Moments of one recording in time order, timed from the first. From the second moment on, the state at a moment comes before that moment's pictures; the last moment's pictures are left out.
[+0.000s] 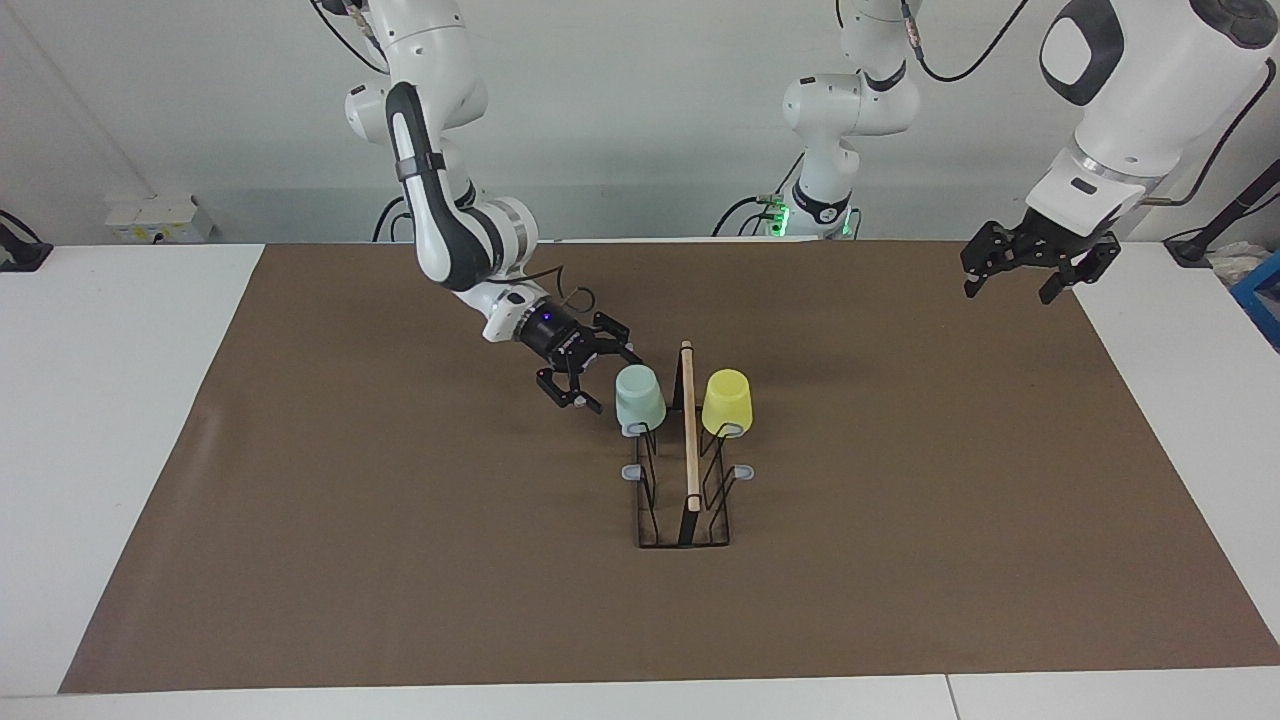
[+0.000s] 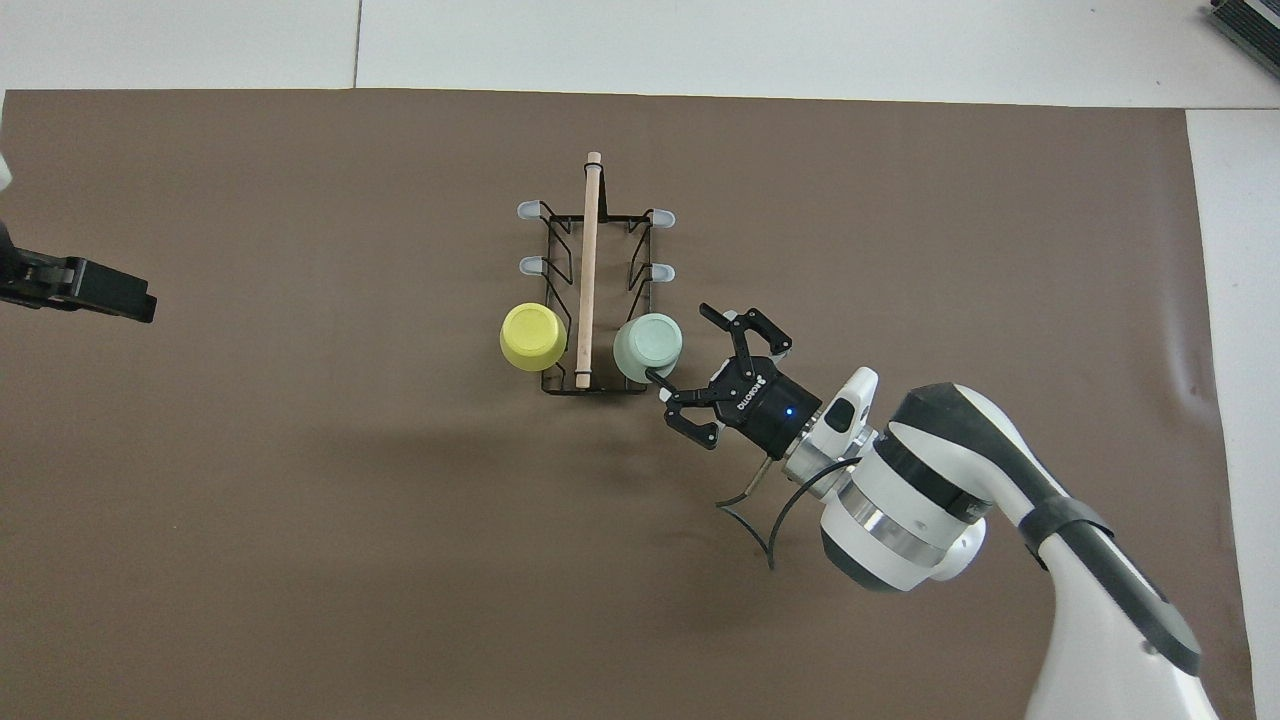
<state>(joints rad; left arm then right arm) -0.09 0.05 0.08 -1.55 -0.02 1.59 0.17 0.37 0.13 0.07 -2.27 2.47 2.44 -2.68</state>
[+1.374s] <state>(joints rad) -0.08 0.00 0.05 -1.57 -0.02 1.55 0.13 -0.04 0.00 0.06 -1.98 0.94 2.09 -1.99</state>
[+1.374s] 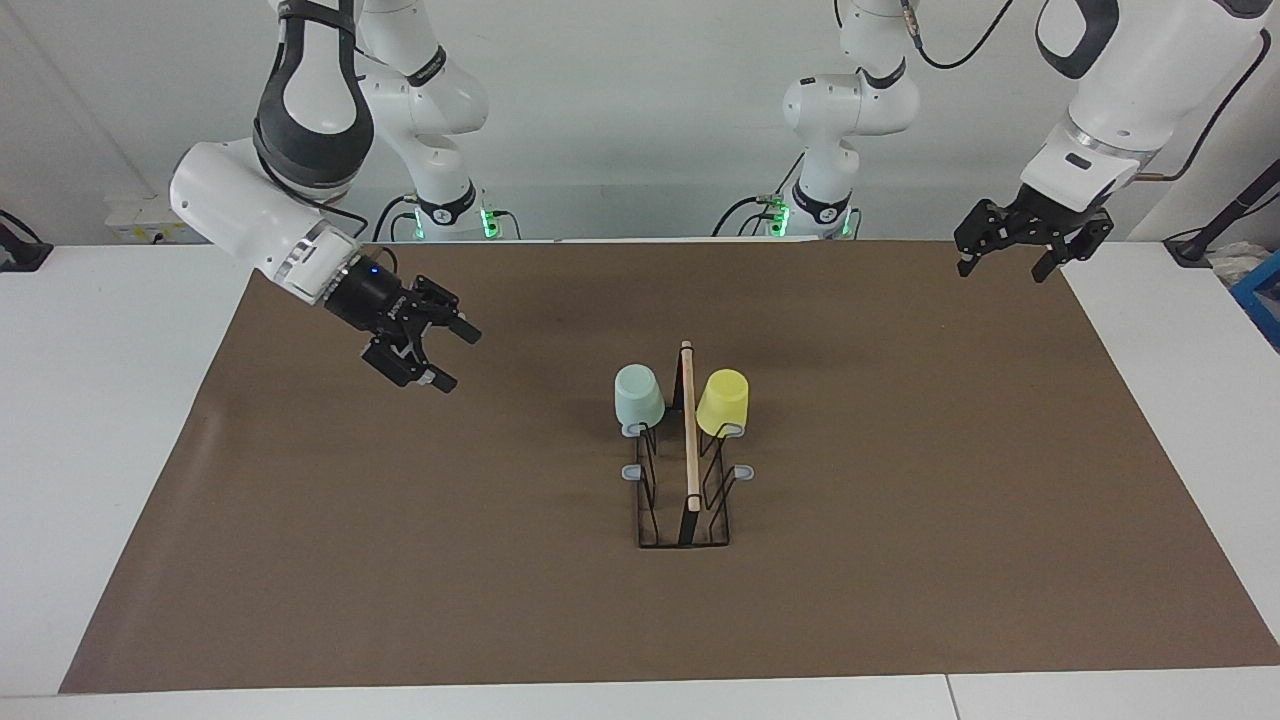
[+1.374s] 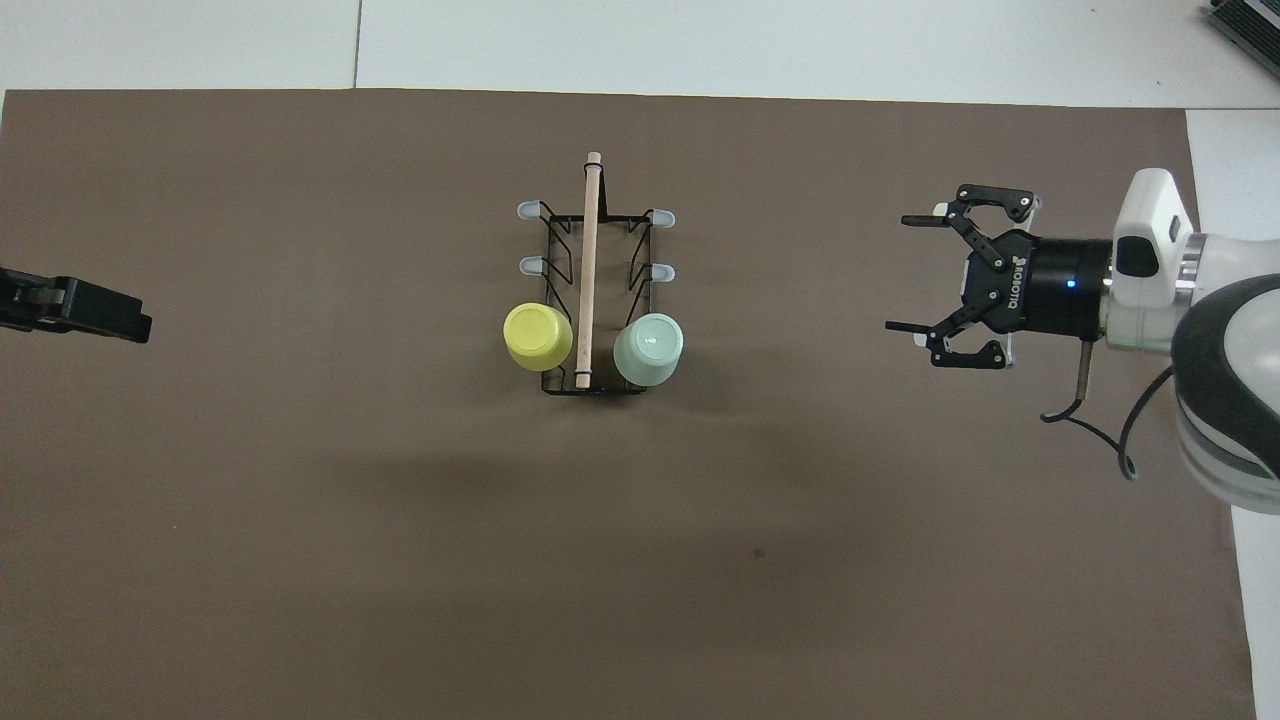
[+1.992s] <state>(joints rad) -0.08 0.00 0.05 -1.57 -0.02 1.55 0.13 -0.06 -0.02 0.07 -1.79 0.45 1.74 -1.50</state>
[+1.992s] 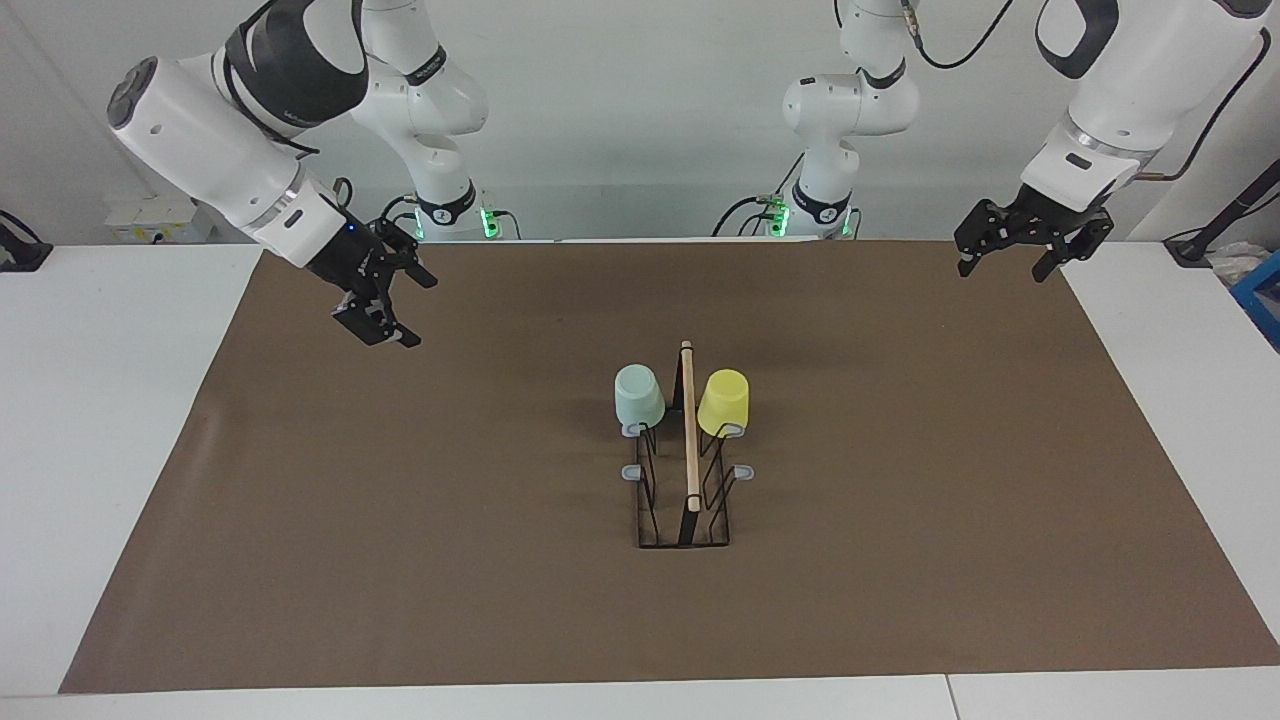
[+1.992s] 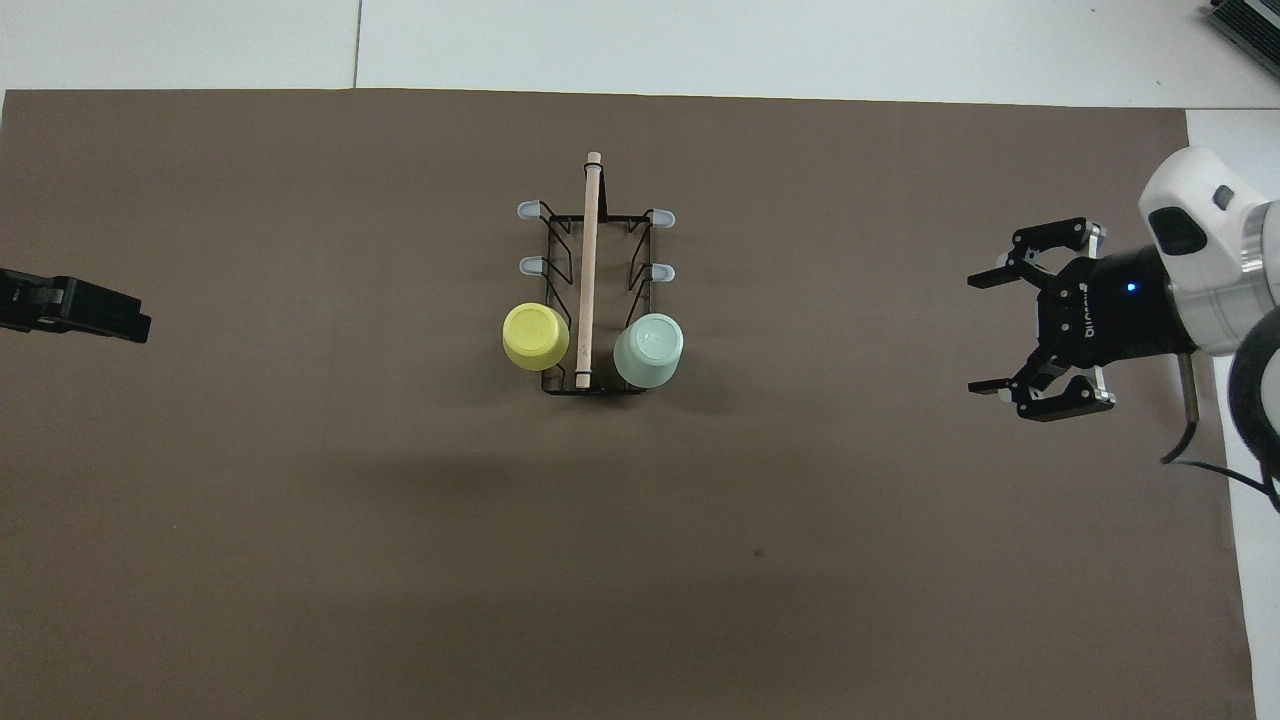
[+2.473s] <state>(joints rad) -0.08 0.00 0.05 -1.57 -0.02 1.55 0.13 -0.01 -0.02 0.08 -1.78 0.32 1.69 -1.08</state>
